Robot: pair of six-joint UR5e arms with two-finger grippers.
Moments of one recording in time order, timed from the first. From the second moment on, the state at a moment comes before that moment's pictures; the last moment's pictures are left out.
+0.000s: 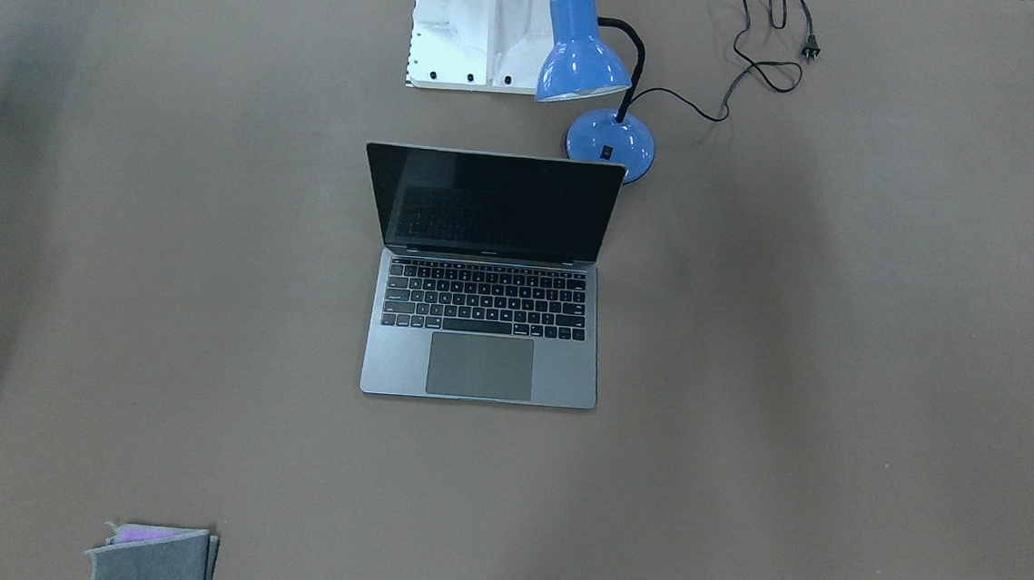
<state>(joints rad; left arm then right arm) -1.49 -1.71 -1.78 -1.69 -2.47 0.29 1.46 -1.72 1.91 -1.38 2.47 0.07</state>
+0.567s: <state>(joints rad) -1.24 -1.73 -1.84 -1.98 -2.49 -0.39 1.32 -1.73 1.95 -1.14 2.49 0.48</state>
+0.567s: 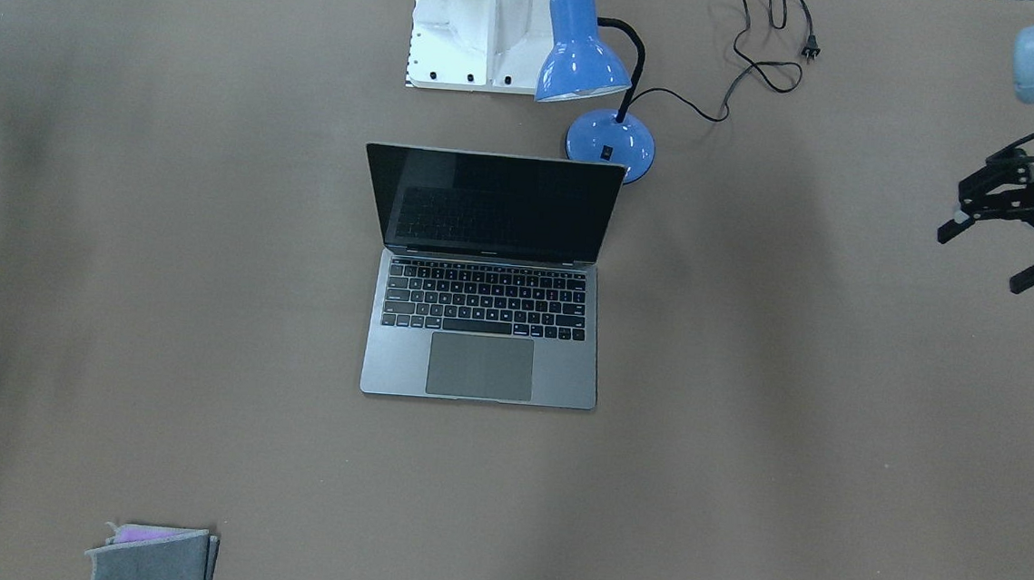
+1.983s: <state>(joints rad) -0.92 -1.75 -2.02 -2.13 -2.46 -1.11 0.83 -1.74 2.31 -1.14 2.22 1.22</state>
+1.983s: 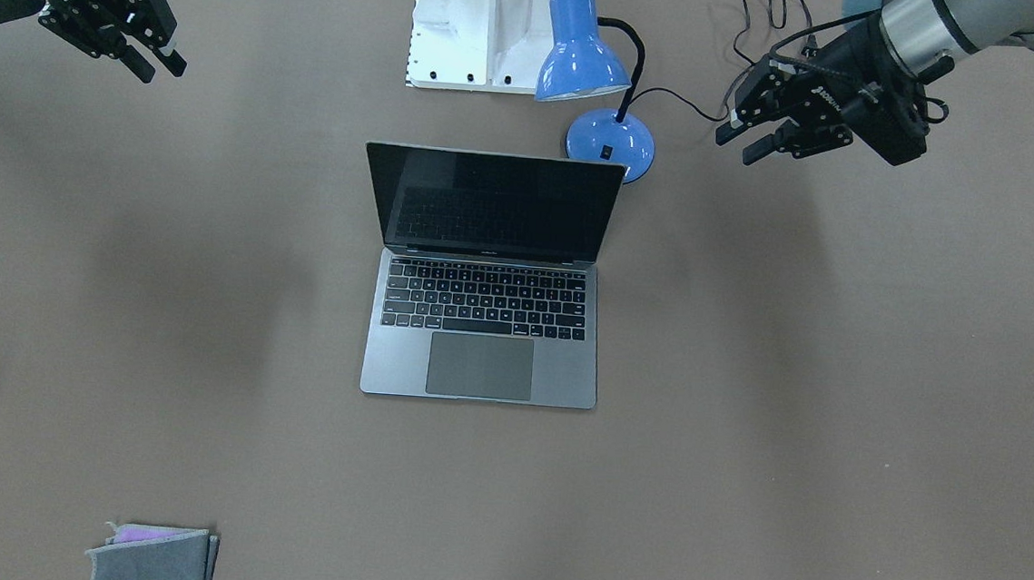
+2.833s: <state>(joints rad) -0.79 -1.83 -1.99 -2.13 -2.43 -1.32 0.56 -1.58 2.31 -1.14 2.05 1.49</state>
